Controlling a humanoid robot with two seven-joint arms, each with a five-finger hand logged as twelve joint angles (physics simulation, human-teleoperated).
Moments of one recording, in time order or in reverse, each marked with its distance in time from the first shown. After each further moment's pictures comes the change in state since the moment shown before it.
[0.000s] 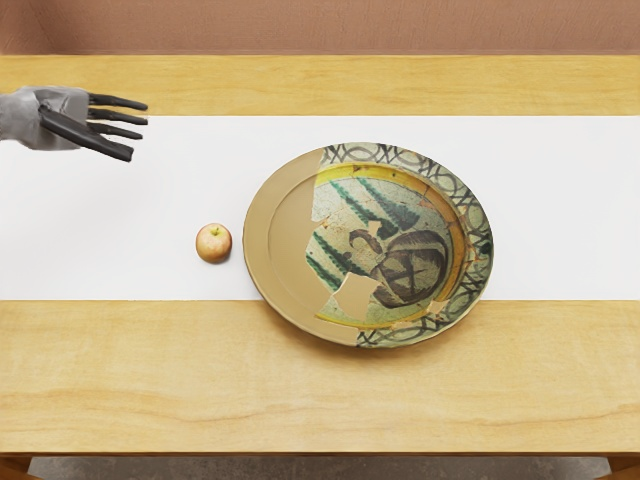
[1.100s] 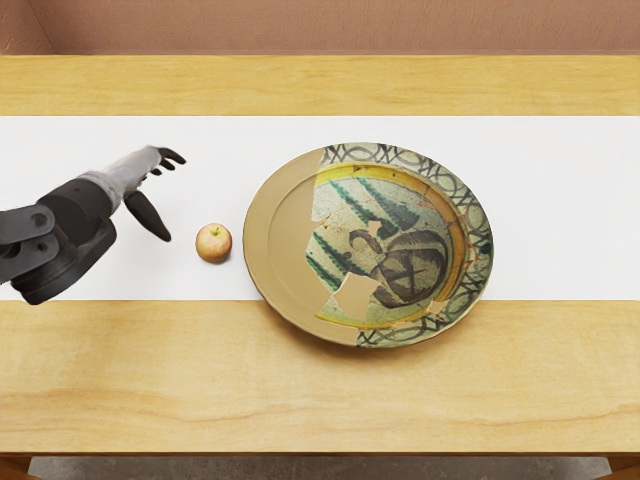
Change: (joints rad) left arm 0.146 0.000 0.098 -0.848 1.052 0.949 0.216; right arm 0.004 0.000 0.005 -0.004 0.000 -0.001 0.001
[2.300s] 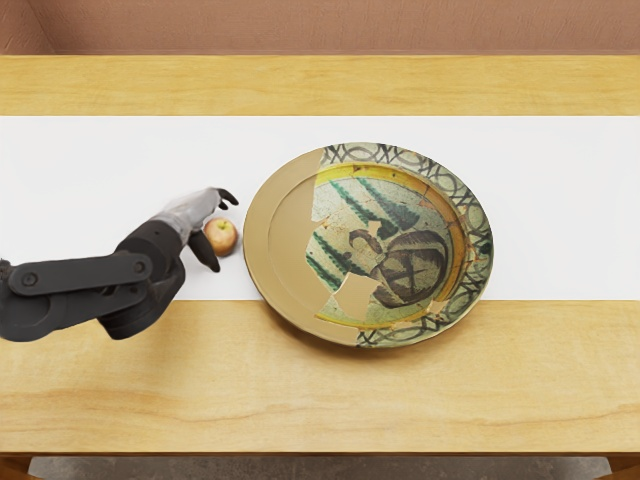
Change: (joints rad) left arm -0.023 -0.251 0.201 0.136 0.002 0.129 0.001; right arm 0.000 0.000 0.001 0.000 0.000 0.000 0.001
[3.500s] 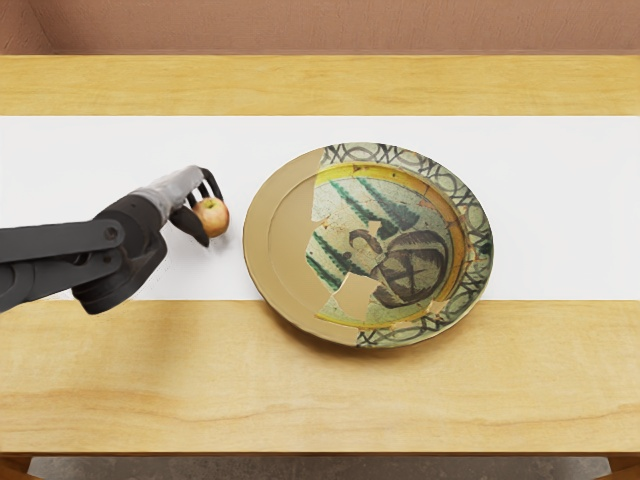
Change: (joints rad) left arm -0.098 0.091 0.005 -0.064 -0.115 -0.026 -0.002; right arm 0.002 0.000 0.000 0.000 0.000 0.000 0.000
